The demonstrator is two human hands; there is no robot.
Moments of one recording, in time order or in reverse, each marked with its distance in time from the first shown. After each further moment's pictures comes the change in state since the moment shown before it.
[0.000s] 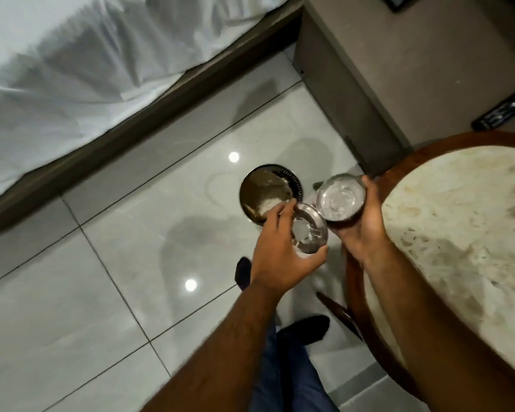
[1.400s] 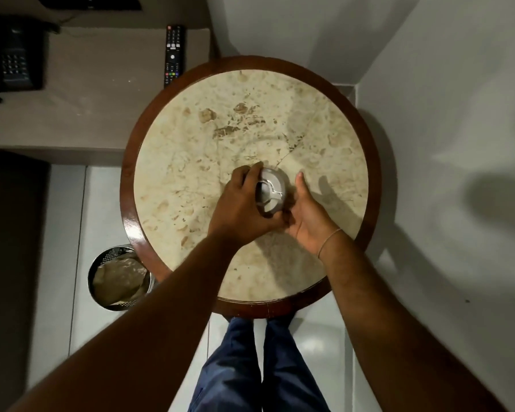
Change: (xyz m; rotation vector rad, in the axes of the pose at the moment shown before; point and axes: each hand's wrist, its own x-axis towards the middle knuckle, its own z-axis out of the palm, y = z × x) left_hand -0.033 0.221 0.282 0.475 -0.661 0.817; right_hand -0.151 -0.051 -0.330 0.496 0.171 -0.179
